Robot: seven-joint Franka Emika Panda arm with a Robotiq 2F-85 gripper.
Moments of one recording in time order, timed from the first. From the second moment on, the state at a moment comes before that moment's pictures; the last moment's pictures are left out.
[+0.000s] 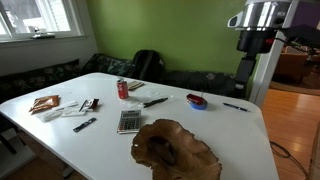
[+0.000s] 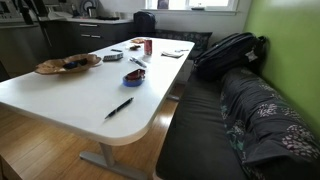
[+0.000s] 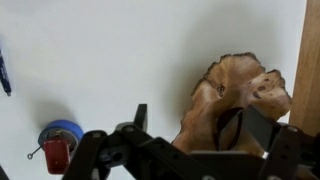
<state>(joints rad) 0.22 -0.40 0.21 -2.68 0.19 2.37 0.02</state>
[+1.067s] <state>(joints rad) 0.23 -0.03 0.31 -2.72 0.11 3.06 0.21</state>
